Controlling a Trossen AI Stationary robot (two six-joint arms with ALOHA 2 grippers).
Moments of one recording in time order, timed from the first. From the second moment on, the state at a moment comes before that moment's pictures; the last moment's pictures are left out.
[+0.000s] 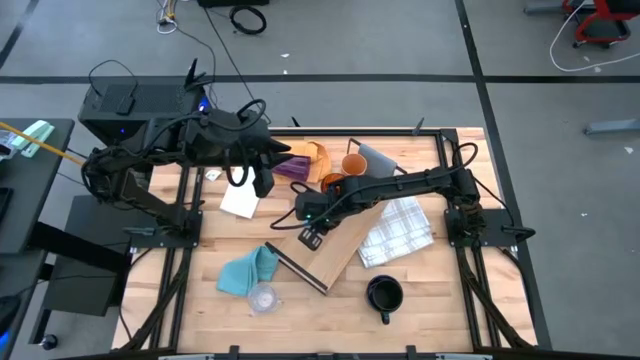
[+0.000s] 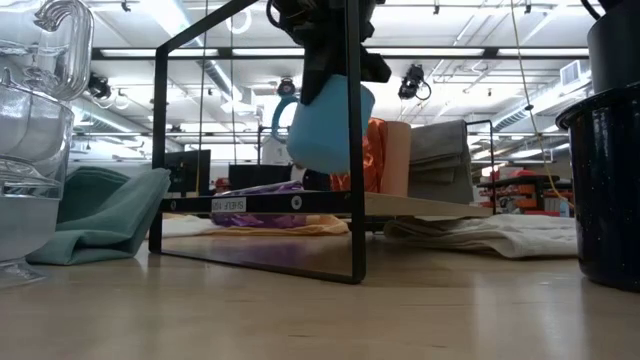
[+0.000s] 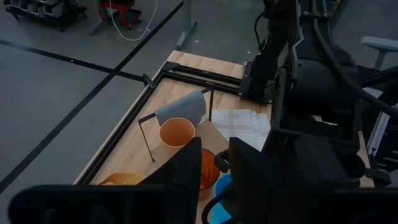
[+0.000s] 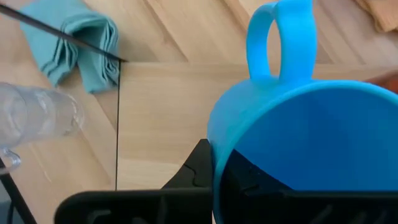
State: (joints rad) left arm 0.00 1.43 1.96 -1.01 -0.30 -0.19; right arm 0.10 2.04 1.93 -1.09 0.06 0.71
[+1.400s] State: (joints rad) left arm 0.00 1.43 1.96 -1.01 -0.30 -0.19; right arm 0.10 2.07 1.93 -1.05 0.02 0.68
